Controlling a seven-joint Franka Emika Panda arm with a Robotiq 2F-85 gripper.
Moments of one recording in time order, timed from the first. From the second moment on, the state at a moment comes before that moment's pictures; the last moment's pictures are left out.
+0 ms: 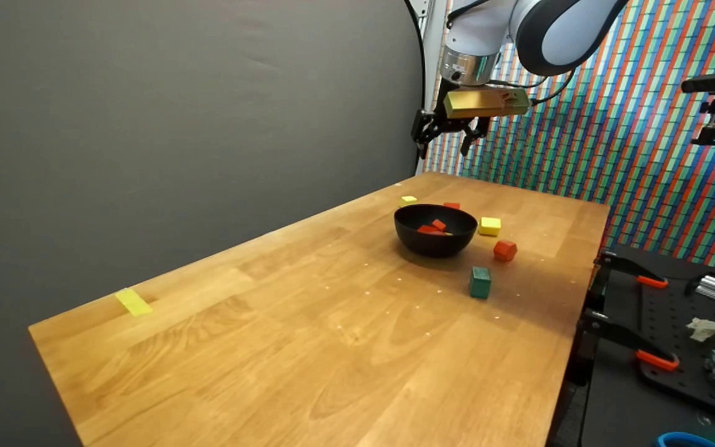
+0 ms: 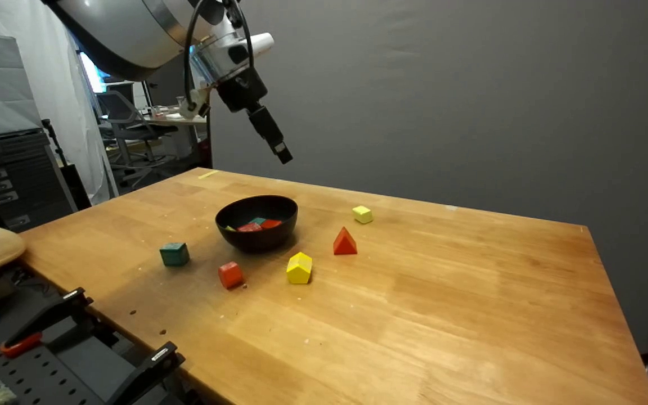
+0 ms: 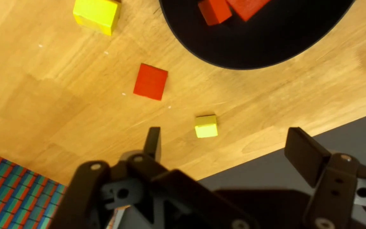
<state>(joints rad) 0.15 0.08 -0.16 -2.41 -0.72 2.70 1.28</state>
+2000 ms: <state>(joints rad) -0.13 0.64 -0.04 -1.98 0.05 2.98 0.21</state>
